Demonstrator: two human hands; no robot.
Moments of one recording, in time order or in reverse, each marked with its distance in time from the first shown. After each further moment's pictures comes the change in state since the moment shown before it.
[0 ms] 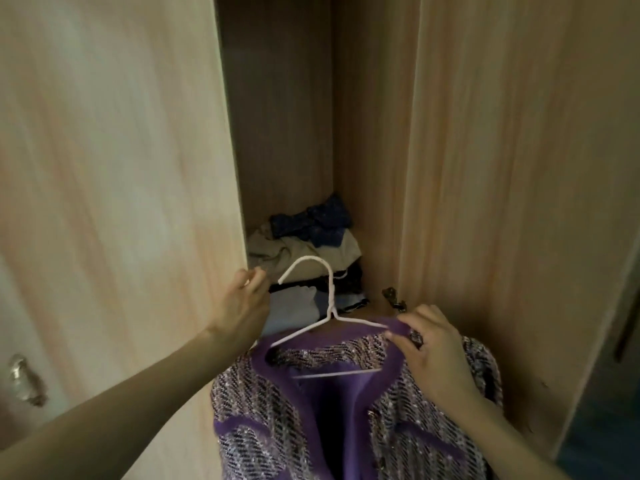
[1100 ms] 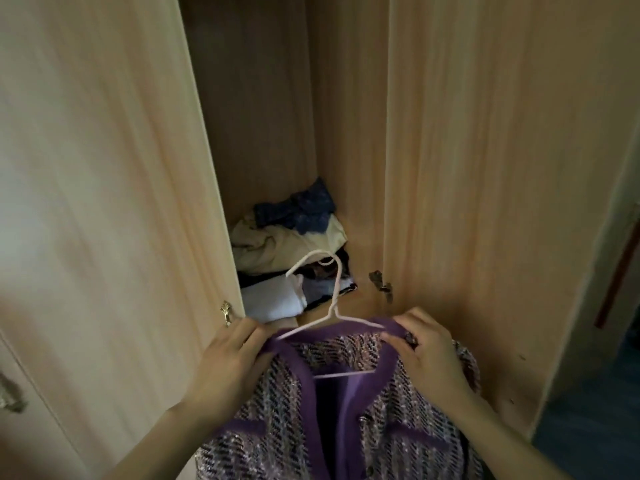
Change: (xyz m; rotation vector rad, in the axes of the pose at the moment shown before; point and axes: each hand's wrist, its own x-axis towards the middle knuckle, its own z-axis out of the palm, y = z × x) left_hand -0.059 0.053 0.015 -1.010 0.484 0.000; right_hand -0.026 0.025 0.003 0.165 -0.067 0.097
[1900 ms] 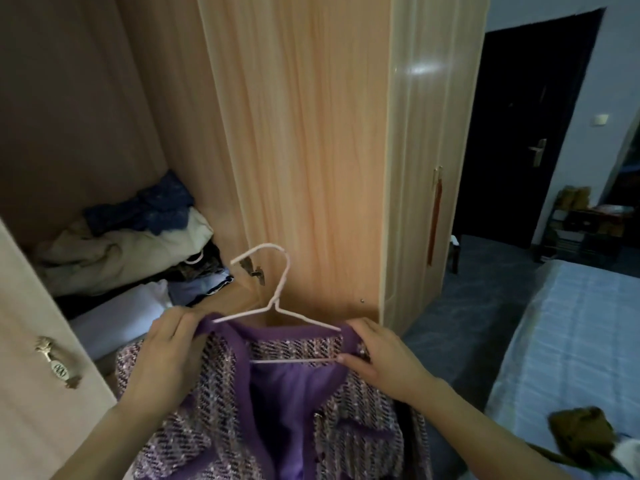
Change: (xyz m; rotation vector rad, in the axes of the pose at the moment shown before) left_hand 0.056 0.075 0.078 -0.214 0.054 0.035; right_hand -0.108 0.051 -0.105 -0.318 -0.235 0.271
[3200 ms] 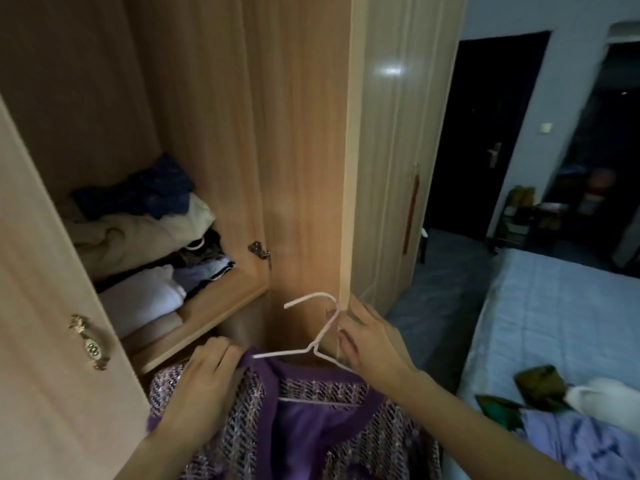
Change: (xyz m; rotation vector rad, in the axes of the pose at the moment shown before) left_hand -0.075 -0.040 0.004 -0.152 -0.184 0.172; right_hand -0.005 -0.101 0.055 -0.410 0.160 0.070
